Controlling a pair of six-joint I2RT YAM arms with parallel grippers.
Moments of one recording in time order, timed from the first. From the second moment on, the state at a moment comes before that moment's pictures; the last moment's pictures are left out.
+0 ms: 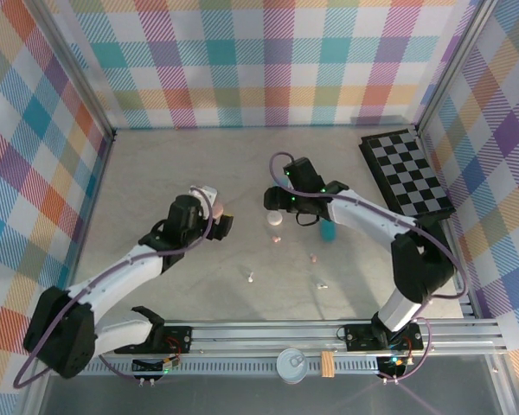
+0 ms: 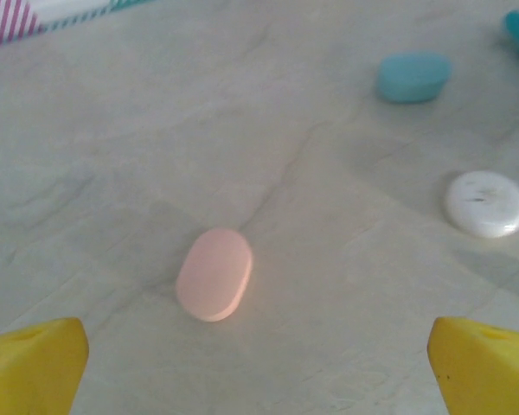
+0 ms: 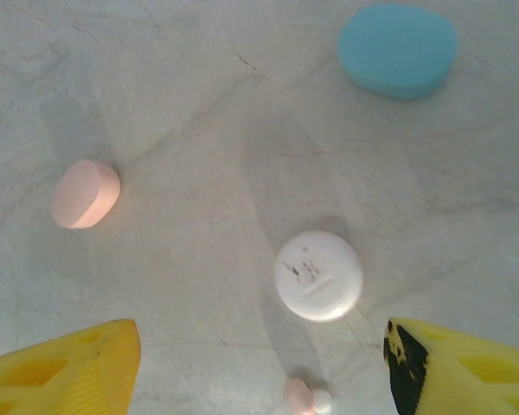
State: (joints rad) left arm -0.48 1.19 0.67 -0.11 -0.16 -0.01; right arm 0.63 1.63 1.18 -0.42 -0.06 0.57
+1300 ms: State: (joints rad) left arm -0.38 1.82 1.16 -0.55 -0.07 0.14; right arm 0.61 1.45 1.03 -0.44 -0.13 0.62
